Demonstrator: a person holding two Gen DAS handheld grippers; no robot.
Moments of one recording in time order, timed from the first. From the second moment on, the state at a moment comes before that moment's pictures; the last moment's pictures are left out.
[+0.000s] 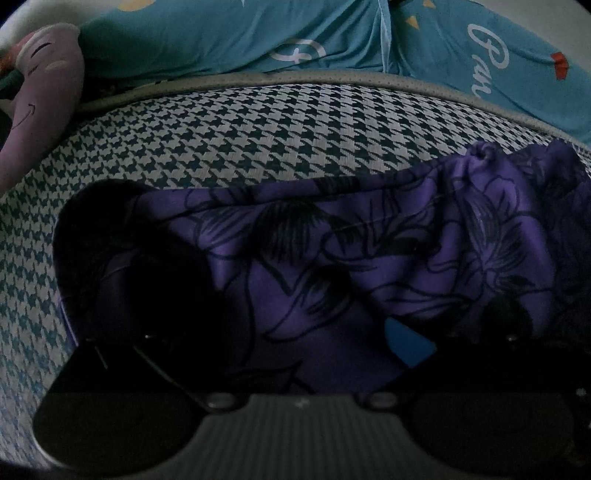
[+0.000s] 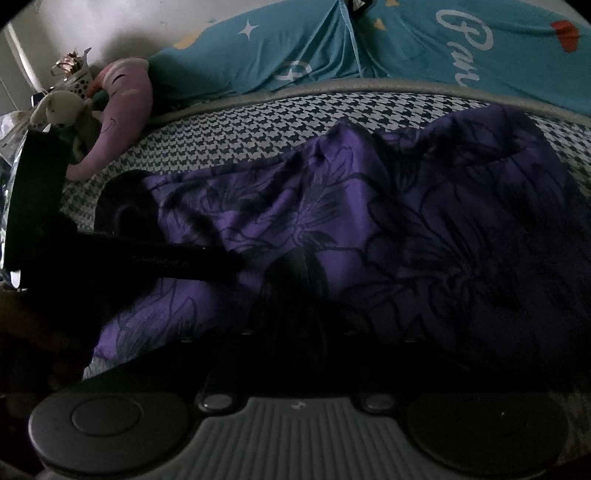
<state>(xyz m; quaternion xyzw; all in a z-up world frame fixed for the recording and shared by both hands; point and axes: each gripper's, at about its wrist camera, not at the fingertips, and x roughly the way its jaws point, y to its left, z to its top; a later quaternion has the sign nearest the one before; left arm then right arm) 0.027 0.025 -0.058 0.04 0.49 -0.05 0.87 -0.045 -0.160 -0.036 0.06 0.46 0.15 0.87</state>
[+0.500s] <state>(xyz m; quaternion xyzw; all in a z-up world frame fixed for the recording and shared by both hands) 0.027 0.026 -0.059 0.05 0.49 -0.06 0.87 -0.057 -0.152 -0.024 0.04 0.44 0.13 0.88</state>
